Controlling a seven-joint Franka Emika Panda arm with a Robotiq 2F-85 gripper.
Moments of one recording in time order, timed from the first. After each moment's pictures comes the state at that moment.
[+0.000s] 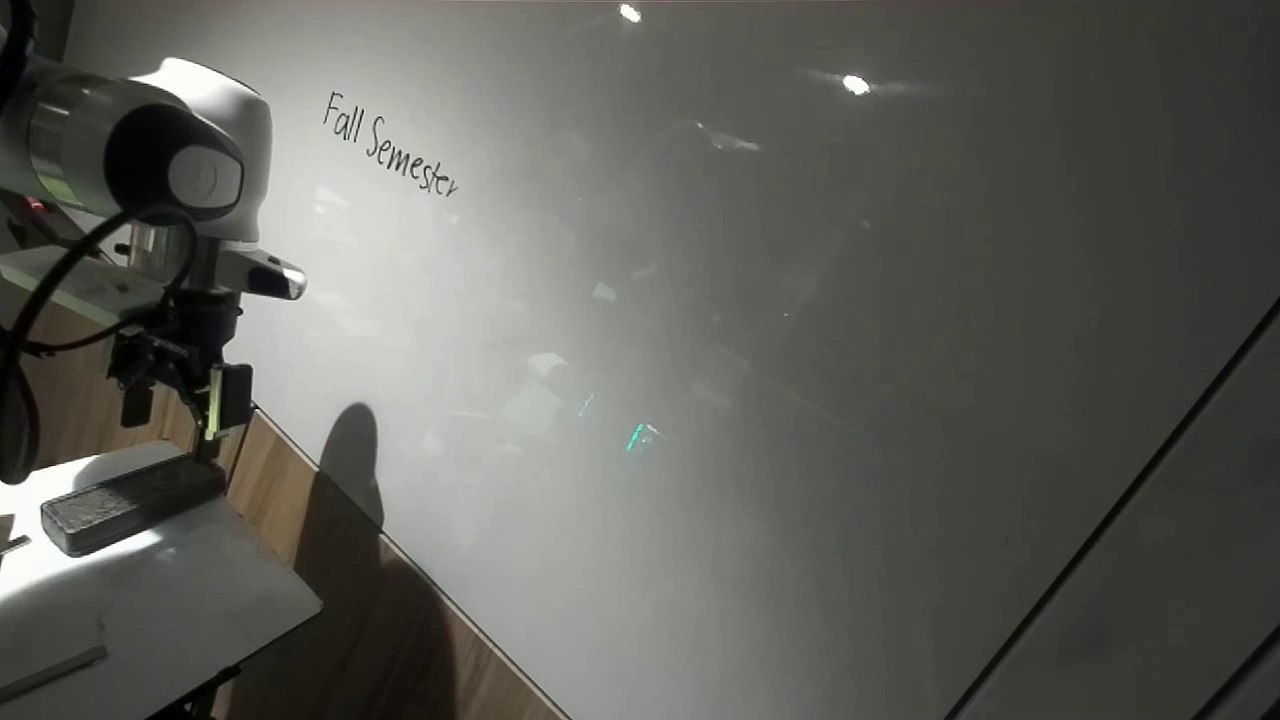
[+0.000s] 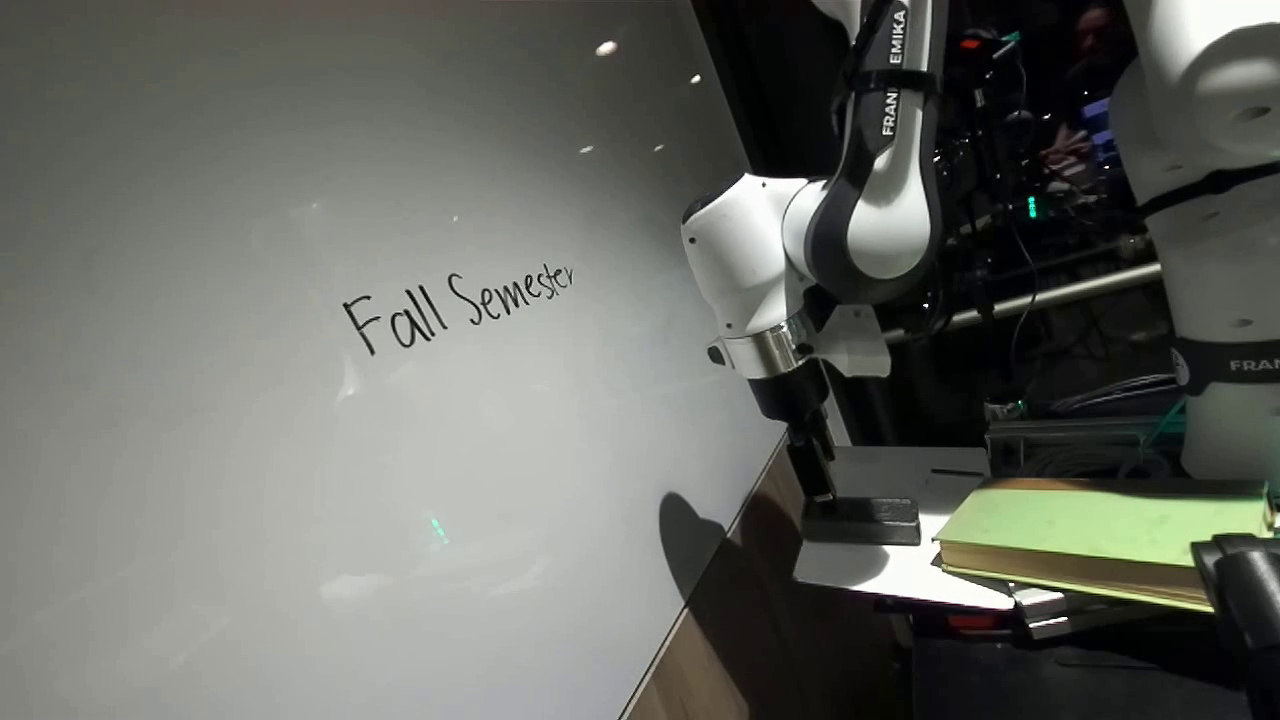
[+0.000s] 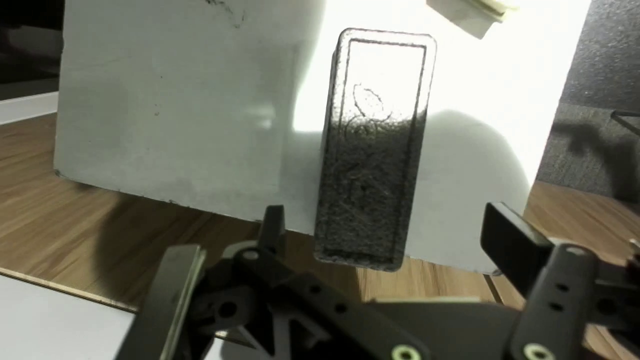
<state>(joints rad) -0.01 -0.08 0.25 -2.74 -0.31 2.65 0.33</state>
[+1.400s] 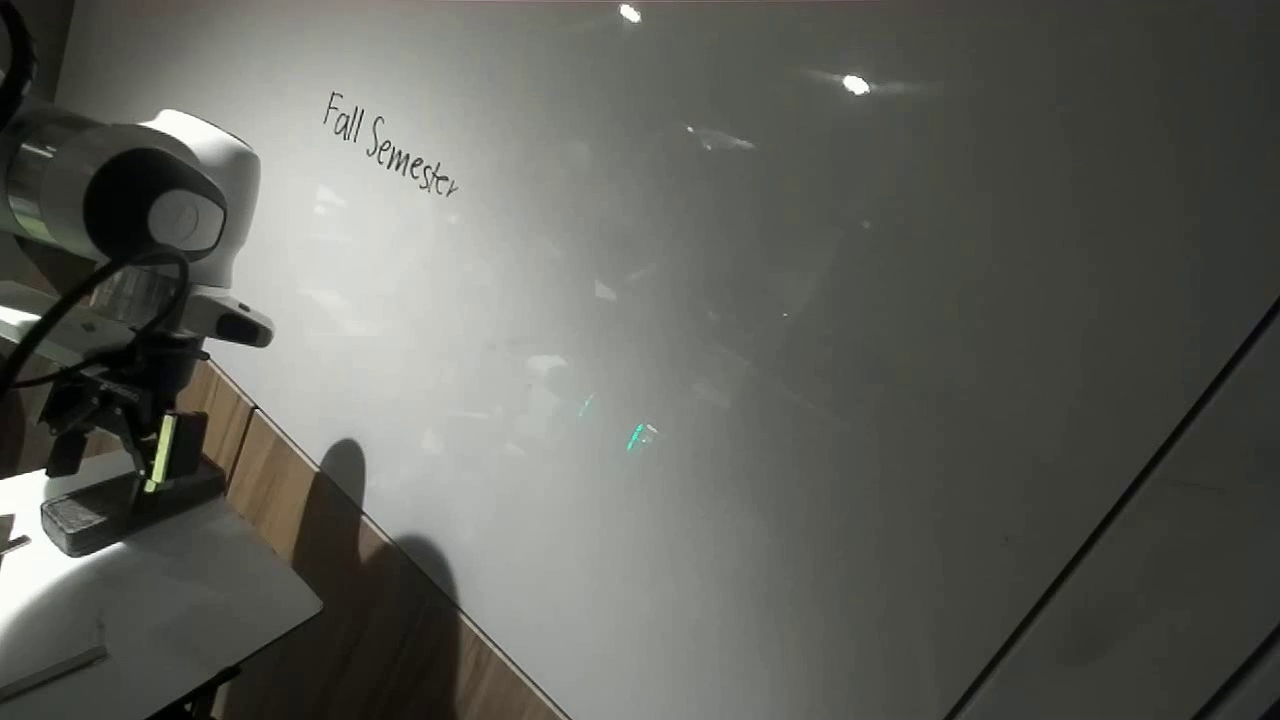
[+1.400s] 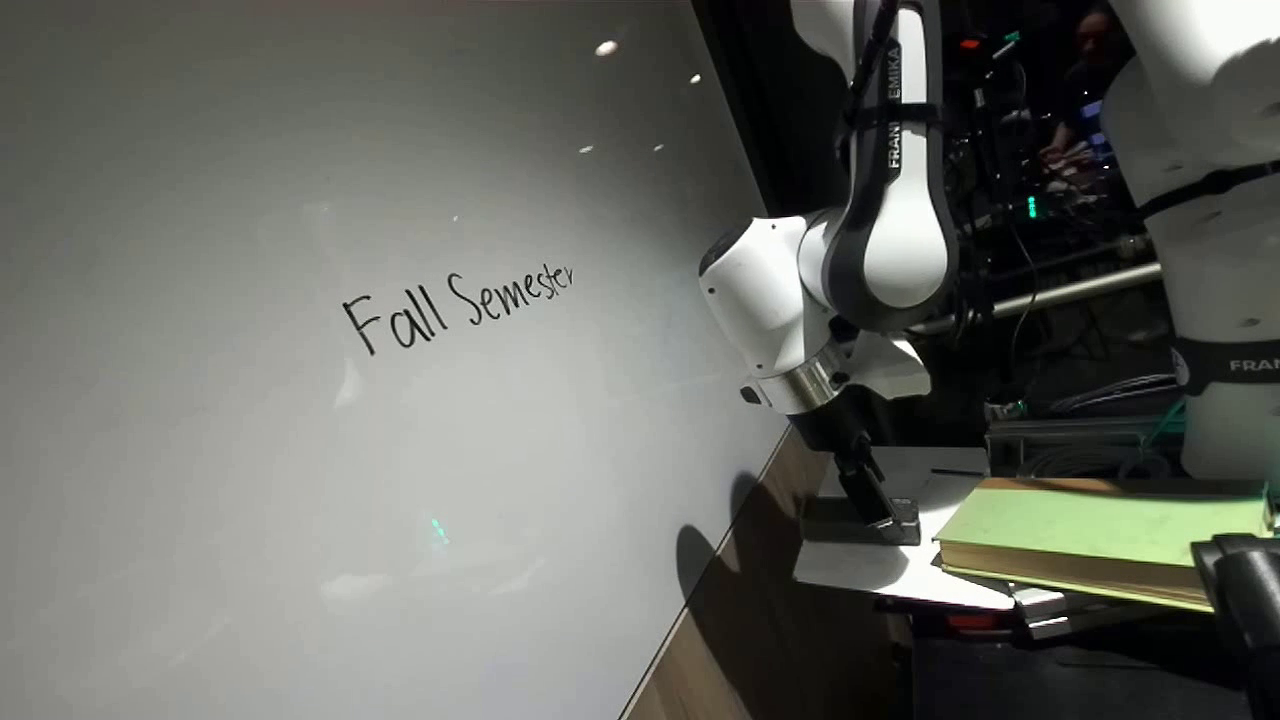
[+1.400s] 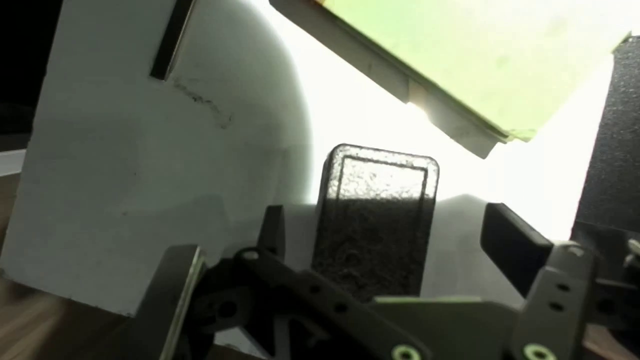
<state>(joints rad) 0.06 0.02 0.18 -2.76 -0.30 2.60 0.28</state>
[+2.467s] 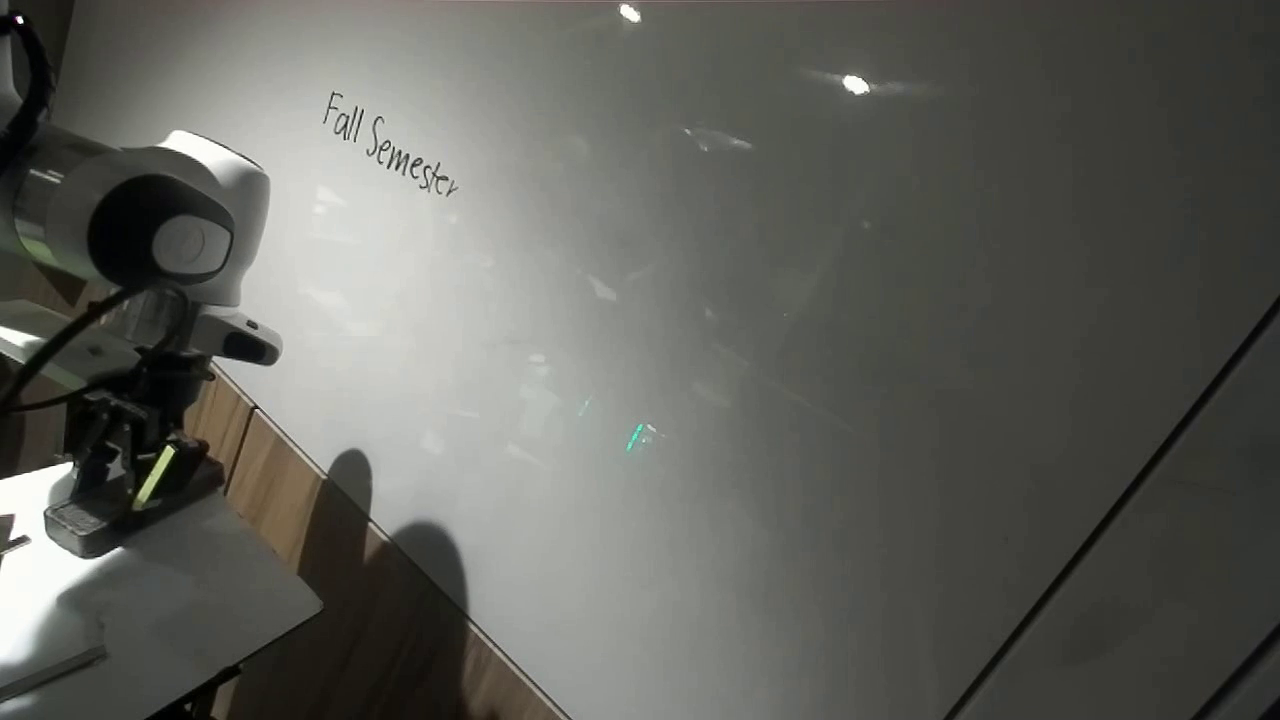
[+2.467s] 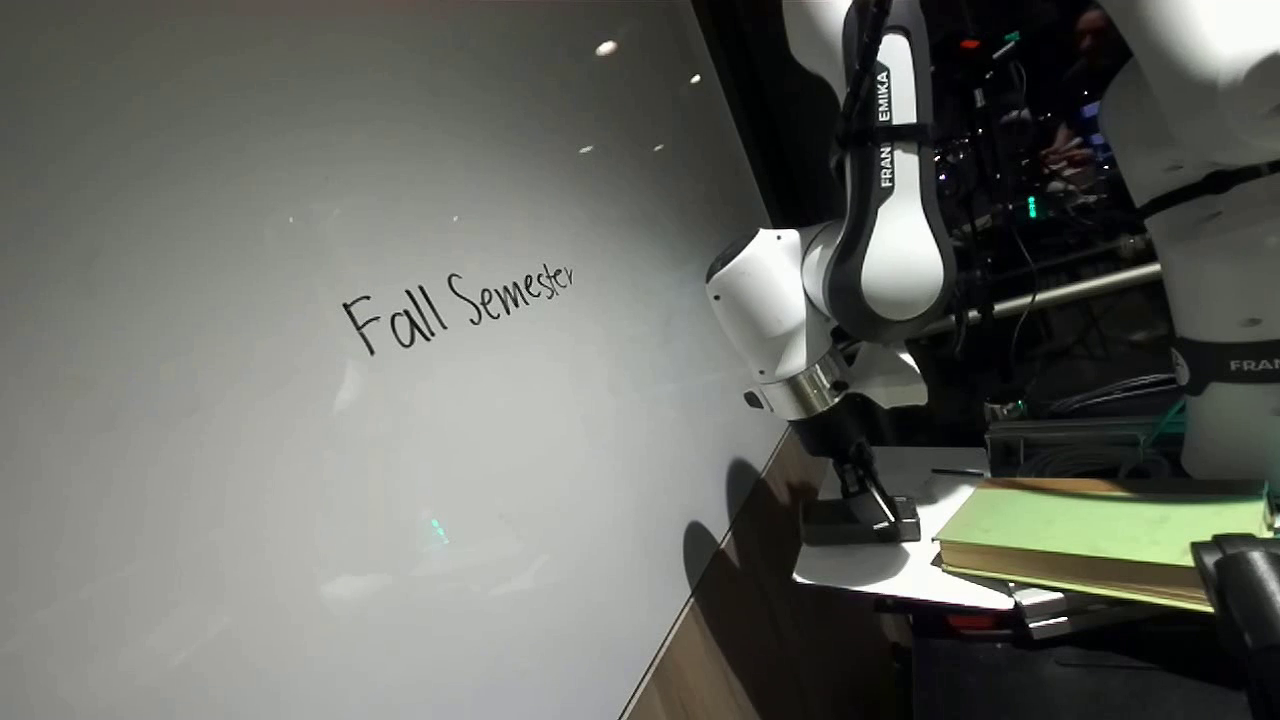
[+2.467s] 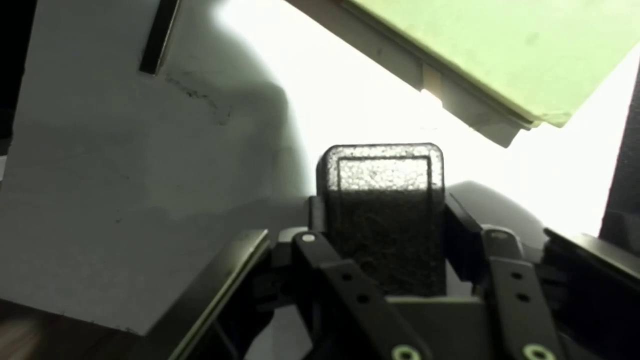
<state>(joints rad) 0.08 0.06 0.13 -2.76 -0.30 2.67 0.28</state>
